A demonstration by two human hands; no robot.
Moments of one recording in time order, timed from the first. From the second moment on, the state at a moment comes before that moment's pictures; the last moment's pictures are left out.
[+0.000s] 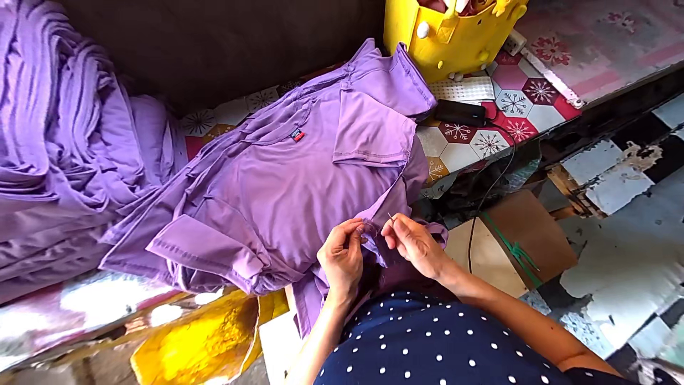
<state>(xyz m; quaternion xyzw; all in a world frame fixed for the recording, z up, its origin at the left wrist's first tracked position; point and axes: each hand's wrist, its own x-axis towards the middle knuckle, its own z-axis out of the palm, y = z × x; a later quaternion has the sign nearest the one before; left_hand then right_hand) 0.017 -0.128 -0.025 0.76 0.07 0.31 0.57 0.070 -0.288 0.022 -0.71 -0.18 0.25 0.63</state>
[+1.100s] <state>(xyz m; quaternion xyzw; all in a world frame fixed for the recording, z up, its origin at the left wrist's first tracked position) -0.013 -0.098 -0.009 0.73 0.11 0.26 0.62 0.080 -0.297 0.020 -0.49 0.03 0.43 0.76</state>
